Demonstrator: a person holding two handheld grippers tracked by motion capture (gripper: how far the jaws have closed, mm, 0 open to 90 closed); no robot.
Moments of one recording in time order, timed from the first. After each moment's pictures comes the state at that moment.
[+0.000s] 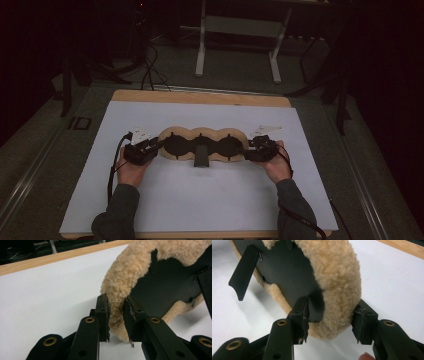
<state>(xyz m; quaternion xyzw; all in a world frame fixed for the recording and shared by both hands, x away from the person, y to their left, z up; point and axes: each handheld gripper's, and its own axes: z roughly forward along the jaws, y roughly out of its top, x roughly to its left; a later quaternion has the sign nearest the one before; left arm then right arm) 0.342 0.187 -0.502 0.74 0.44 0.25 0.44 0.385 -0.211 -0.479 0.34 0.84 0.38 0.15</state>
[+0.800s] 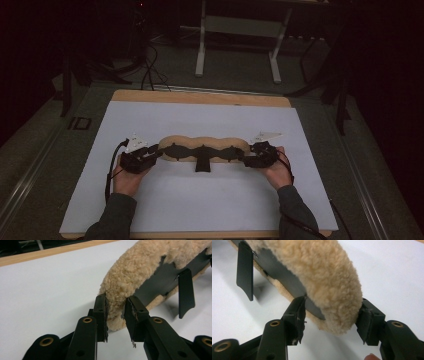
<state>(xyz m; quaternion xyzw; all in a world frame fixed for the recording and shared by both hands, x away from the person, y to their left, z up) 0.318 0.192 -0.502 0.75 0.43 0.21 0.46 0.373 -0.214 -0.491 0.35 0.85 0.38 0.14</state>
